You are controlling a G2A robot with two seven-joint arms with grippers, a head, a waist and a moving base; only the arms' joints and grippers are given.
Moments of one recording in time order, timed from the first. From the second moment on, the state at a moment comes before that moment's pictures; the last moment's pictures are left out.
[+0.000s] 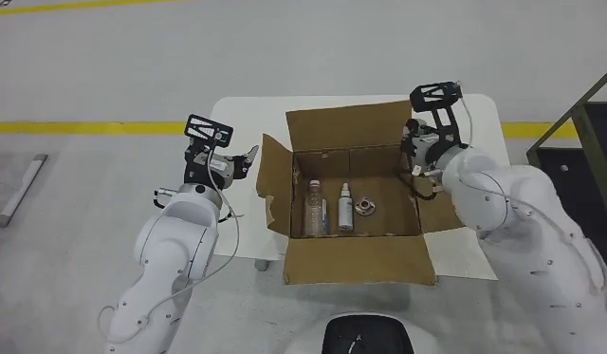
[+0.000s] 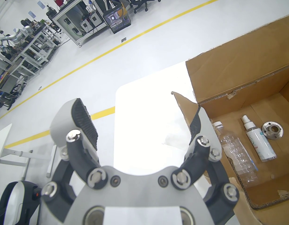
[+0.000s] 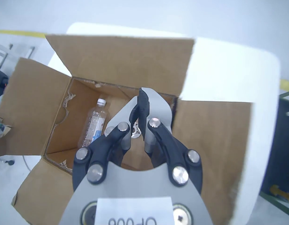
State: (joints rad) left arm 1.01 -1.00 -1.24 -2.01 1.39 0.05 -0.74; right arm -1.02 -1.26 1.34 -2.02 -1.10 0.29 1.00
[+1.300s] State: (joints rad) left arm 1.01 -1.00 -1.24 -2.01 1.39 0.05 -0.74; right arm -1.39 -1.25 1.70 -1.67 -0.97 0.01 0.30
